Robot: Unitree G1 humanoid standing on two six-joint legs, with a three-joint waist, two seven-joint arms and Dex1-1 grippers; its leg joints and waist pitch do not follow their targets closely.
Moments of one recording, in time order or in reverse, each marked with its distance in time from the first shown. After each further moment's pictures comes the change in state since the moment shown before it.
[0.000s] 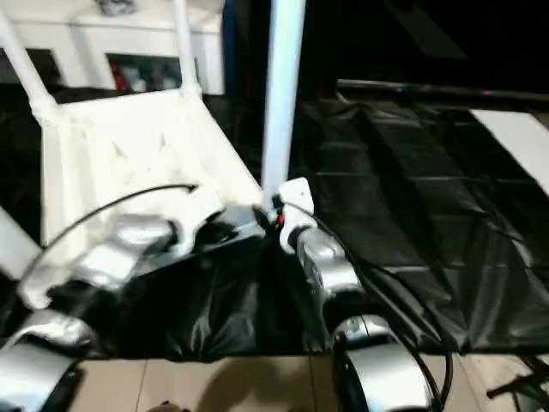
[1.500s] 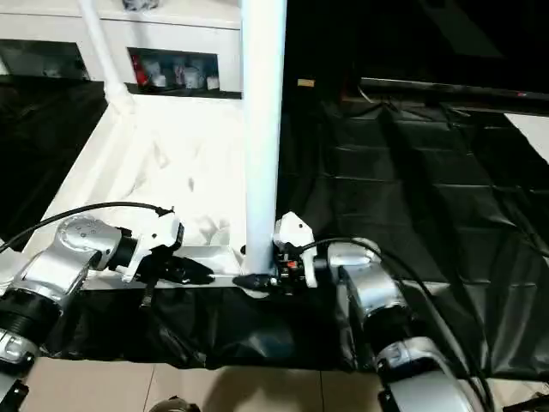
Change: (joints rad) left arm 0.110 0.227 -0.012 -0.103 -0.100 -0.157 -0.456; right arm 0.155 -0.157 0.136 -0.229 0.048 -0.016 0.741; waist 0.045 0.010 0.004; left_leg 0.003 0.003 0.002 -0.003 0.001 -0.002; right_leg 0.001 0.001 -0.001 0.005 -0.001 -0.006
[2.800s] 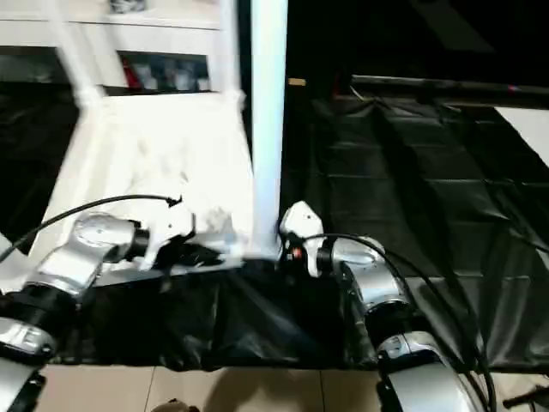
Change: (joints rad) left arm -0.042 -0.020 -0.015 0.046 0.022 -0.031 -0.048; right arm -0.030 -0.070 0.025 0.020 -0.024 -0.044 0.115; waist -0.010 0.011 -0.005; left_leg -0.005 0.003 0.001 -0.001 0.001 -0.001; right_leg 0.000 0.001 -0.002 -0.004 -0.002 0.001
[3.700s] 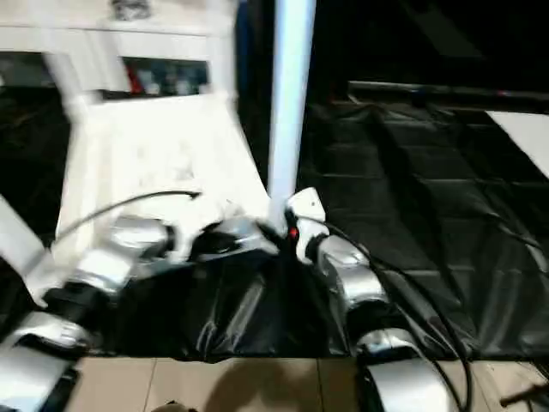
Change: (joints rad) left arm -0.042 -0.216 0.035 0.062 0.079 0.139 0.422; right arm -0.056 0.176 -0.166 0.128 -0.020 0.087 -0.711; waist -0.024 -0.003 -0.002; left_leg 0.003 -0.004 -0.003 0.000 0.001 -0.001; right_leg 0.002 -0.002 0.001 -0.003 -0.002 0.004
